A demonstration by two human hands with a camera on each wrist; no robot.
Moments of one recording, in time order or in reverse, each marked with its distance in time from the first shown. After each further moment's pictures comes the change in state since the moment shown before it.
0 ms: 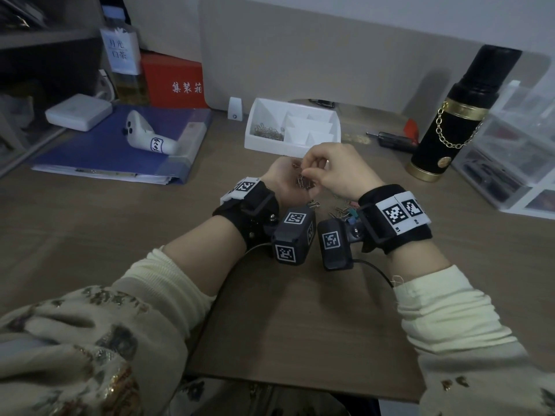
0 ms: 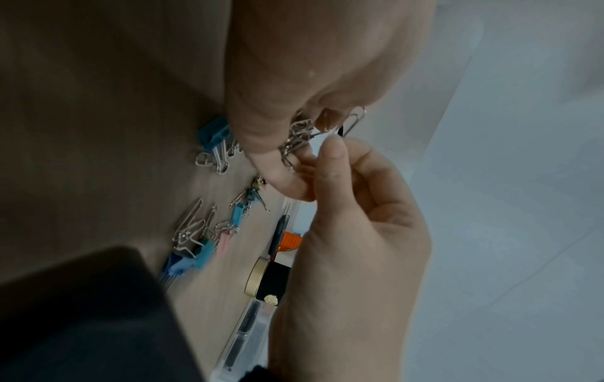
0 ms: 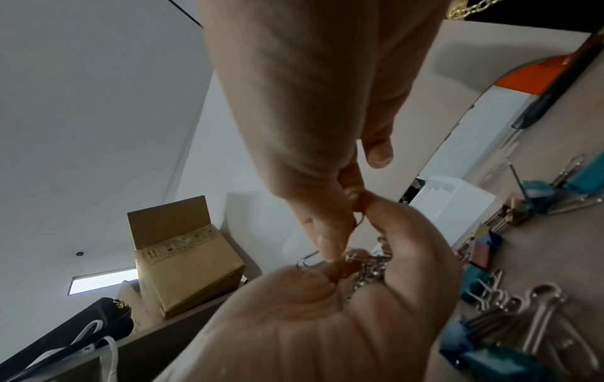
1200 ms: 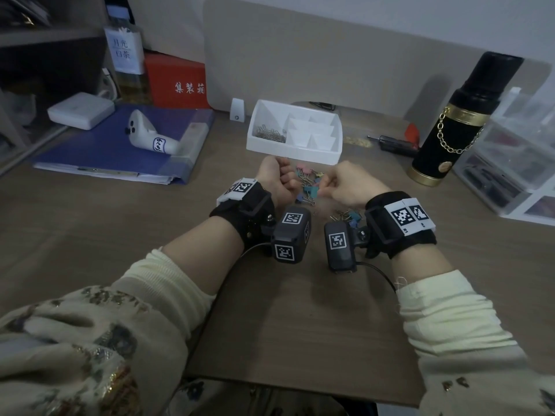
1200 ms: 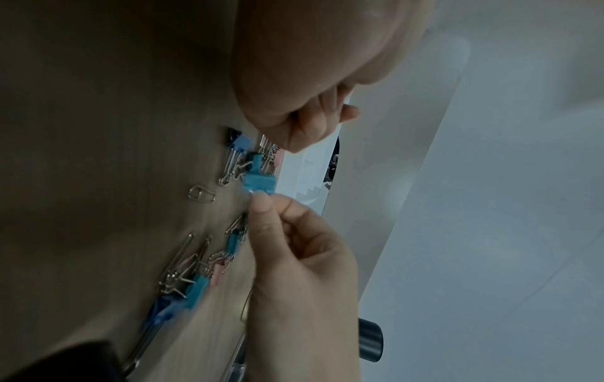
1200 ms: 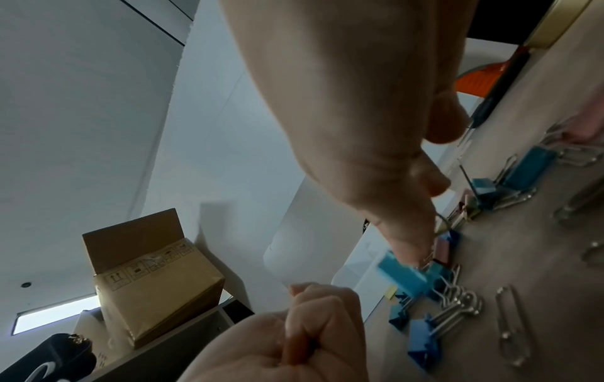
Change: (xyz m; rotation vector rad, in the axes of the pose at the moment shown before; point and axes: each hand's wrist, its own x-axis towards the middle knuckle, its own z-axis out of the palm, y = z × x) left_hand 0.002 0.012 -0.014 -0.083 0.139 0.169; right_hand 0.000 0.024 0.006 -0.102 -0.217 0.268
